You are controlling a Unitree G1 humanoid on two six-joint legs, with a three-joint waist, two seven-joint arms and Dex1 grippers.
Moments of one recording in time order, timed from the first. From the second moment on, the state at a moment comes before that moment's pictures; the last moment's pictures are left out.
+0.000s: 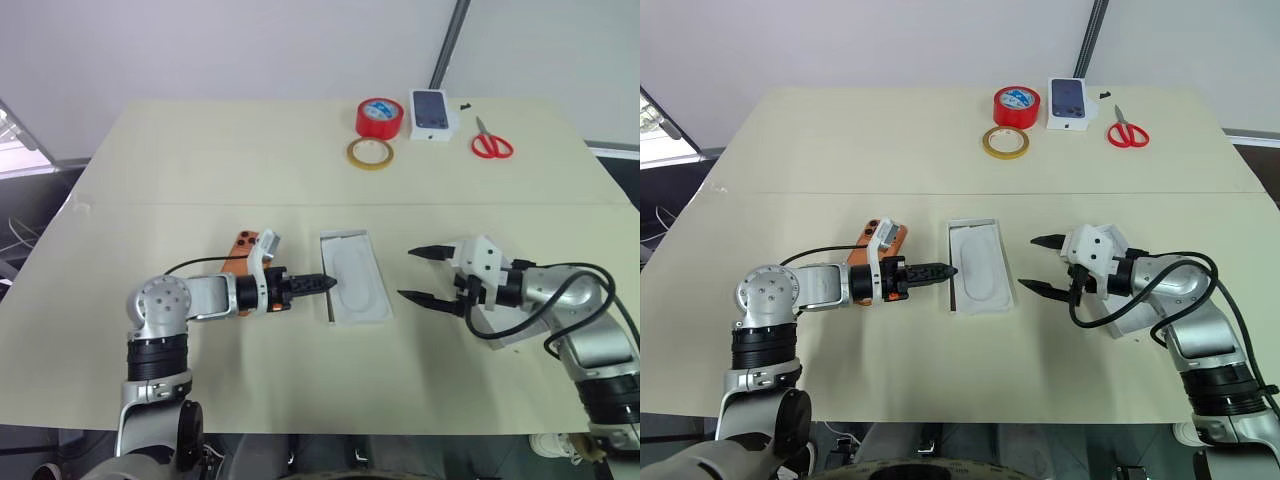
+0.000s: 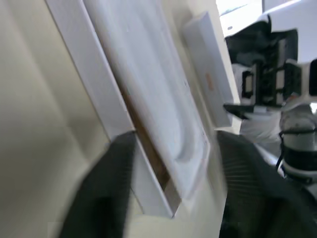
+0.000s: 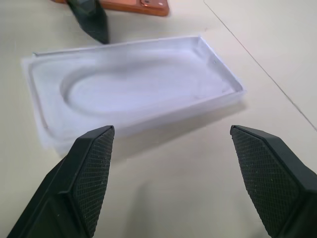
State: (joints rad) left arm -0.49 0.21 0.26 -0.04 -1.01 1.50 -0.33; right arm -0.22 -0.76 -0.01 -0.08 0.26 0.12 1.08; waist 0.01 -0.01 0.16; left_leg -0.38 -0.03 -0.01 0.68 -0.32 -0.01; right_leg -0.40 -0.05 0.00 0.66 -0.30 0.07
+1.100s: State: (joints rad) left arm -0.23 0.50 0.19 -0.14 -0.66 0.47 -0.85; right arm -0.59 -0.55 0.44 0.17 -0.12 0.00 0.98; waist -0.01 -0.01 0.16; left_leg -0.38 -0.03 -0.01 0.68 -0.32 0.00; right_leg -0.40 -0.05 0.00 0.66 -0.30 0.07
